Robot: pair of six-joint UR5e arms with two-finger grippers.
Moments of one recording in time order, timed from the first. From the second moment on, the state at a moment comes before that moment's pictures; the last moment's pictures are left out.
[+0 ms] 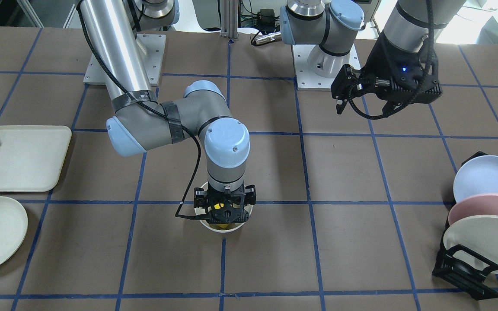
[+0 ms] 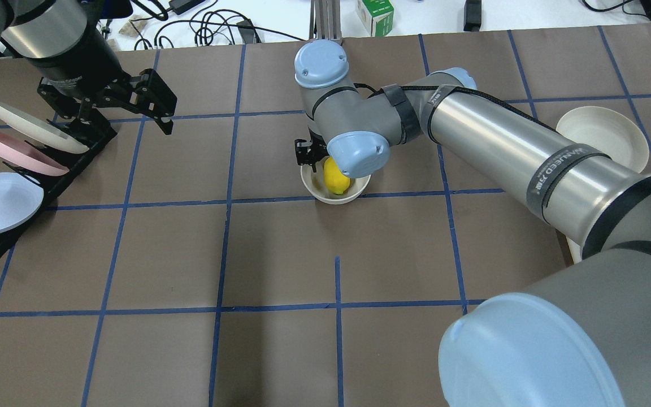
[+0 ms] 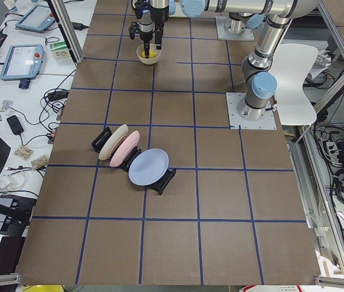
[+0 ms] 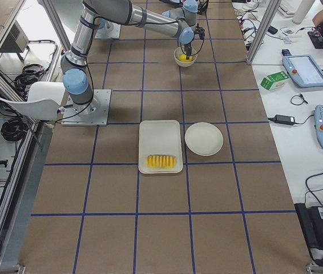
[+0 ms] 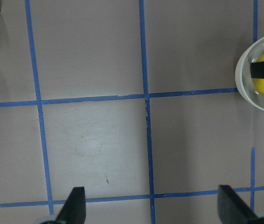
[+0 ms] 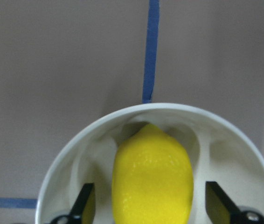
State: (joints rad) left arm -1.52 -1.57 -1.53 -1.60 1.55 0.10; right arm 1.95 -0.99 1.48 -2.11 -1.62 0.32
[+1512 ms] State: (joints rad) left arm -1.51 -1.57 -1.53 -1.60 1.55 0.10; right arm 1.70 -1.50 1.46 -1.62 -1.62 0.17
